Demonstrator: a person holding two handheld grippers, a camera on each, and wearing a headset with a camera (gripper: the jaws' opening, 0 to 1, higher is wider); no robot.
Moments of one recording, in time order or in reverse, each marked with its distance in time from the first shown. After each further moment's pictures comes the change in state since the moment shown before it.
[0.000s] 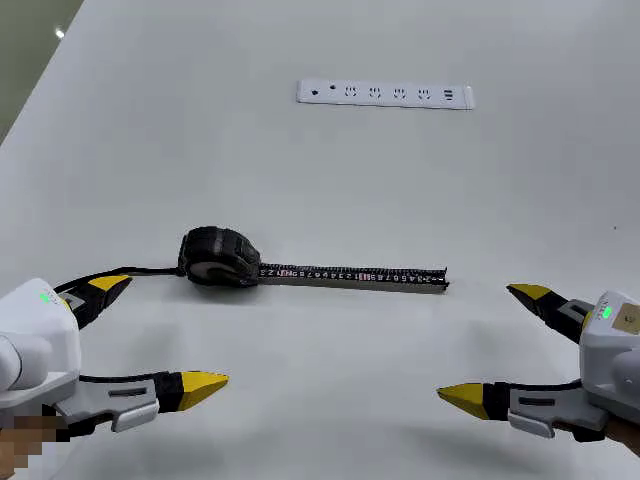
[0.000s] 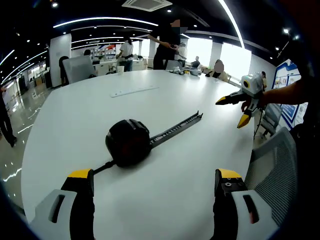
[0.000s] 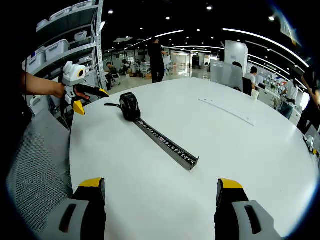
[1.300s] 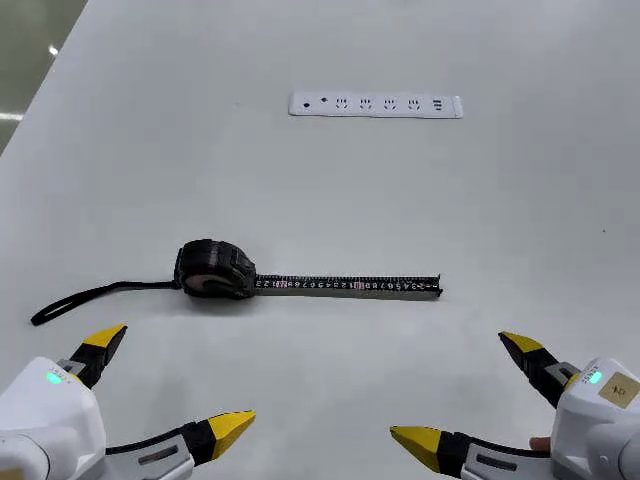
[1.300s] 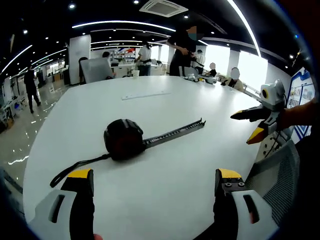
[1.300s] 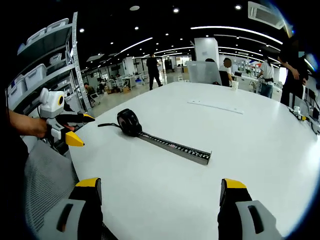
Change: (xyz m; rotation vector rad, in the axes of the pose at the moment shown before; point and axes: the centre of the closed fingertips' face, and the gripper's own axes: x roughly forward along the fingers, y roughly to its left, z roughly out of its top) left arm -0.015 -0.037 0.004 -0.092 -0.050 0.154; right arm -0.009 0.053 0.019 0.228 -0.082 -0.129
